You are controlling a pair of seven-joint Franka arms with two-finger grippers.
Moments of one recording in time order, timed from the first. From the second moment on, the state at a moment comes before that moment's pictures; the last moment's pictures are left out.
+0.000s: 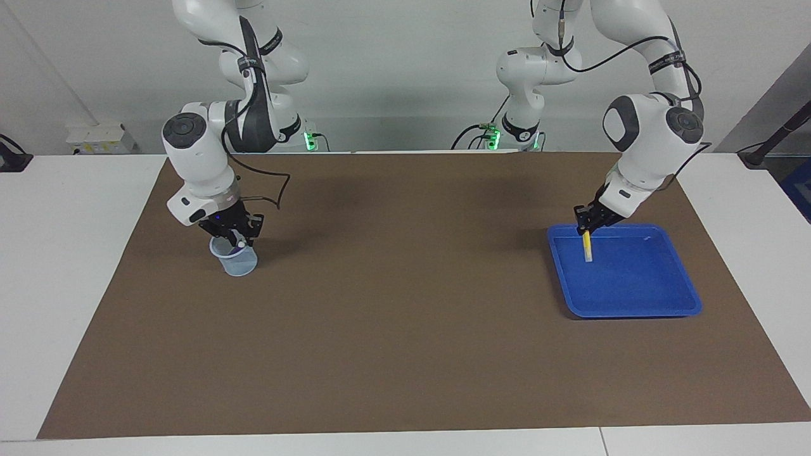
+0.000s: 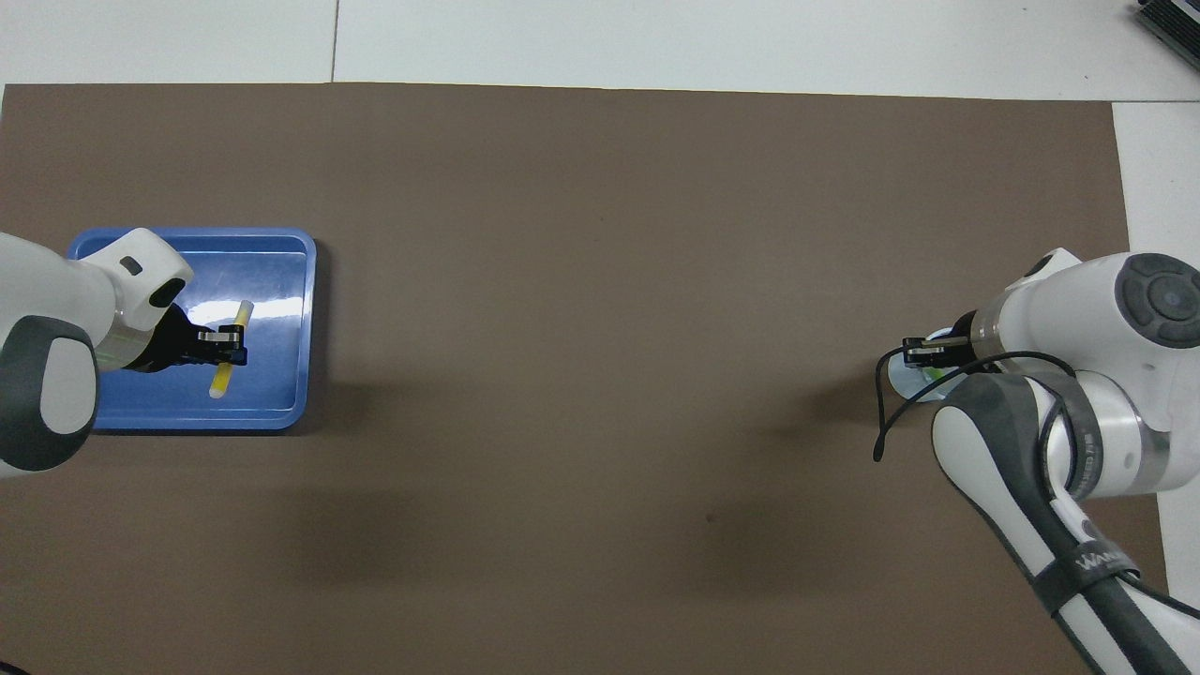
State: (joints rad) left arm -0.01 0.05 0.00 -2.10 -0.10 2.12 0.04; right arm 0.00 0.02 0.02 -2.17 -0.06 2.20 0.06
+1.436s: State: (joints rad) left arm -0.01 0.20 -0.01 -2.18 -0.10 2.36 0.04; right arm 0.04 -0.06 0.06 -1.91 -0.21 1.85 -0.05
